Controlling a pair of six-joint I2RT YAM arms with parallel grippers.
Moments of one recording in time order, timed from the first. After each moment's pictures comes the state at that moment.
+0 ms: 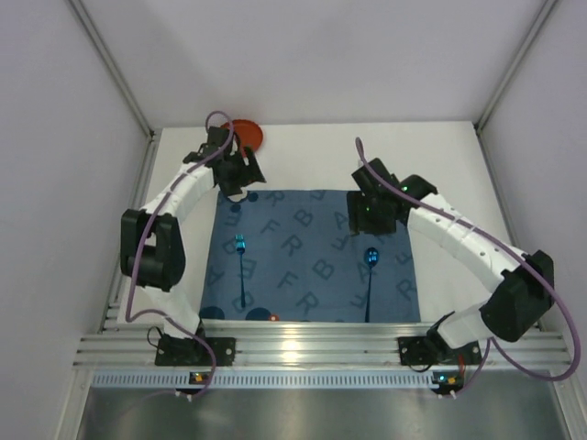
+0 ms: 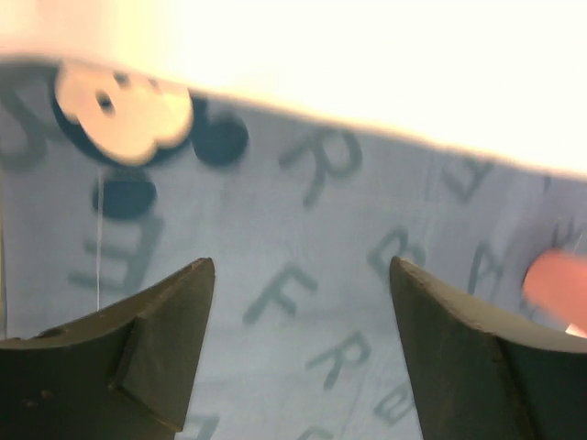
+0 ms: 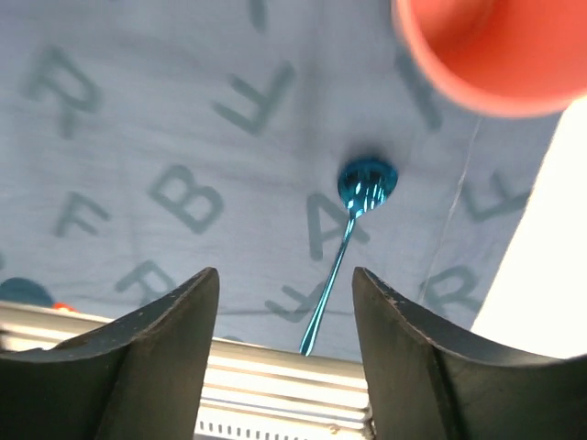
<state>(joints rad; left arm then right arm) -0.22 1.75 1.41 -0.55 0.11 -0.56 0.65 1.44 1.24 -0.96 0.13 0.57</state>
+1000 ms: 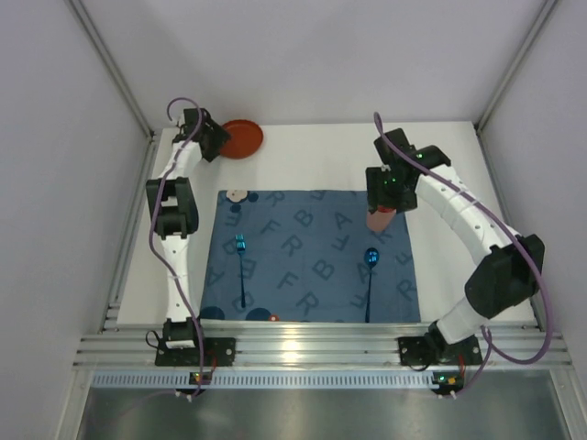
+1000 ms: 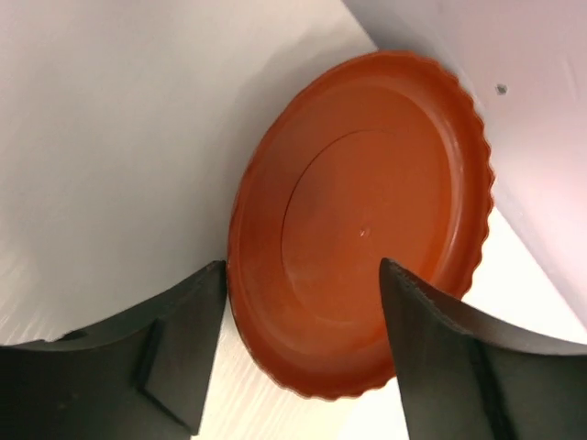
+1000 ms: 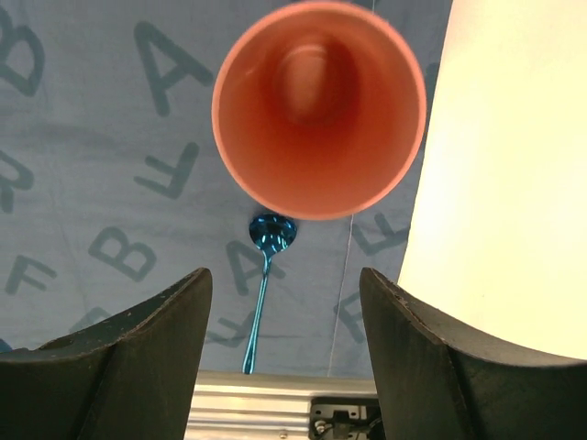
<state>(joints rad) 0.05 2.58 2.27 -0.39 0.05 -0.83 0.43 1.57 1.50 -1.09 0.14 0.36</state>
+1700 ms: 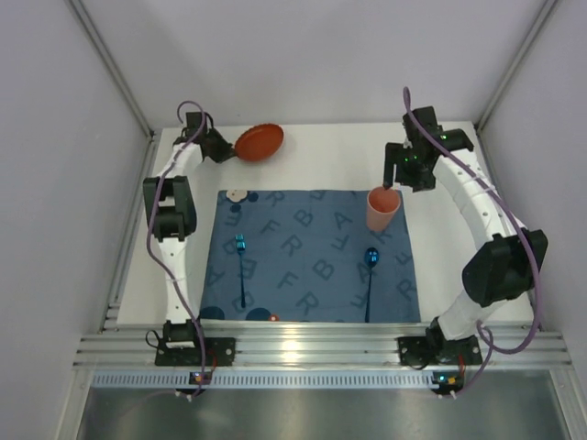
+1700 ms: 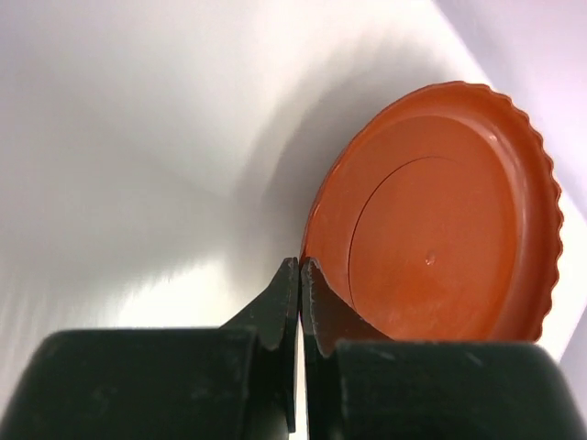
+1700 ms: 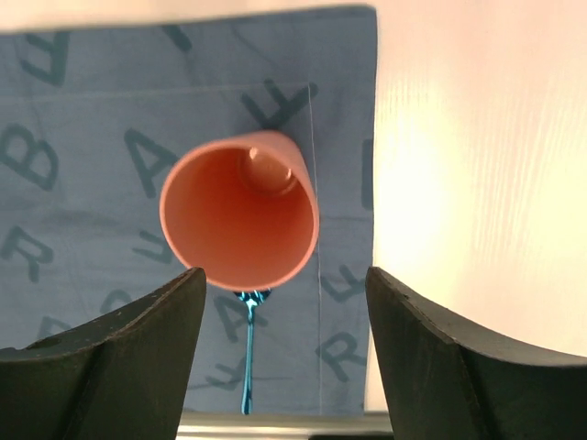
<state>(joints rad) 0.04 2.51 2.15 -0.37 0.28 -0.80 0.26 1.63 1.62 -1.07 0.10 0.30</state>
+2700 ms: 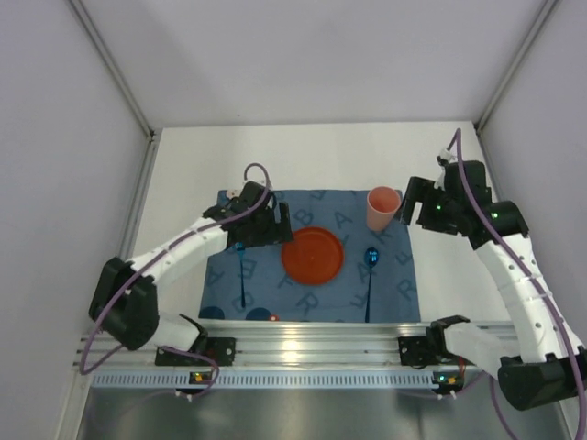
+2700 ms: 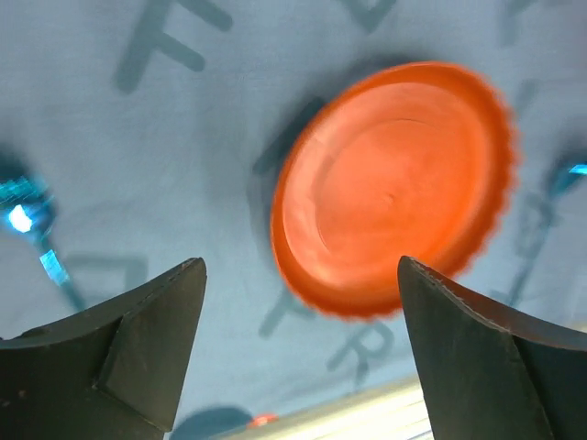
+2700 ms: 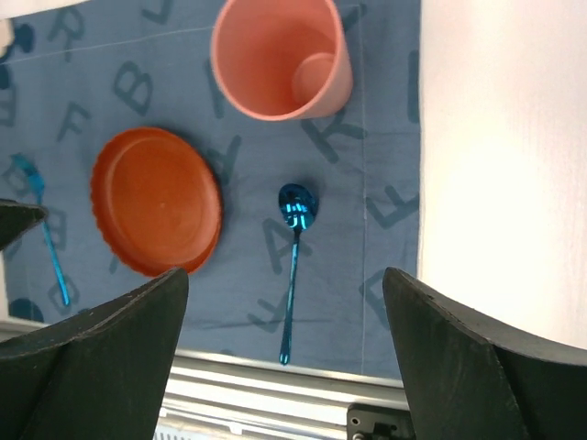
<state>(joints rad) -0.59 1.45 0.99 -0.51 0.02 -0.64 0.22 1.05 1.19 -0.97 -0.03 0.41</state>
